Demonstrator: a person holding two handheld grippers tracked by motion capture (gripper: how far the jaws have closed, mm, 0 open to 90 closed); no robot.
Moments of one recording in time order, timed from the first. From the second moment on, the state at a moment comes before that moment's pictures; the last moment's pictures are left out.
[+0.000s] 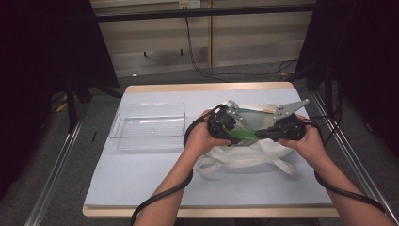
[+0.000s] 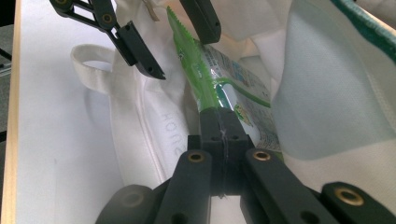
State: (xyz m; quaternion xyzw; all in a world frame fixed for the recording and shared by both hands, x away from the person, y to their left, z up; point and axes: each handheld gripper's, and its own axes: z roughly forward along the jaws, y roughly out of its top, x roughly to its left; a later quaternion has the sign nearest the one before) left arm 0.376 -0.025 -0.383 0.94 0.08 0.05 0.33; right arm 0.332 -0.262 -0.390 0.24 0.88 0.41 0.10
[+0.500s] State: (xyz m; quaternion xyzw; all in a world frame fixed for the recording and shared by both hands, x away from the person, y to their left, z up) left arm 0.377 -0.031 -0.386 0.95 0.05 0.07 0.31; right arm 0.331 -0.264 -0.379 0.24 0.87 0.42 0.10
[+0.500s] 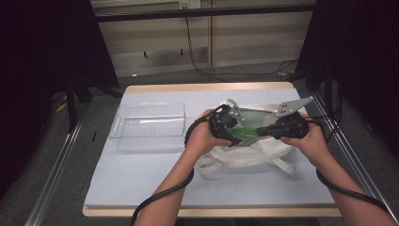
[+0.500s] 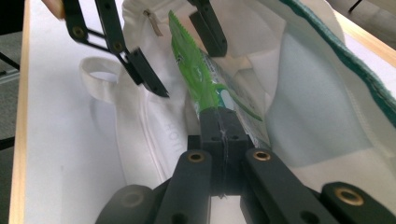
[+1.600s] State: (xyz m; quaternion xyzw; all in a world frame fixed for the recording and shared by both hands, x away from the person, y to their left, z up) left arm 0.387 -0.034 -0.370 0.96 0.03 0.10 0.27; right arm 0.324 -0.282 -0.388 0.29 0.84 0.44 0.13
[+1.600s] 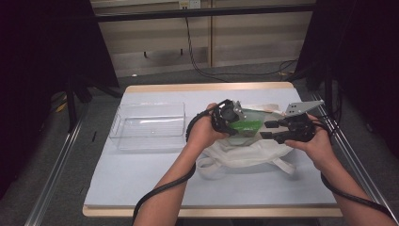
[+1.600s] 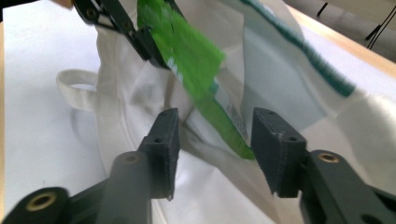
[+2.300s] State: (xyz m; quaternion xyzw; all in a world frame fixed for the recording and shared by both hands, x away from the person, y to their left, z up) left arm 0.389 -0.021 -0.339 0.96 0.05 0.09 0.27; right arm 0.318 -0.275 -0.412 0.33 0.84 0.43 0.11
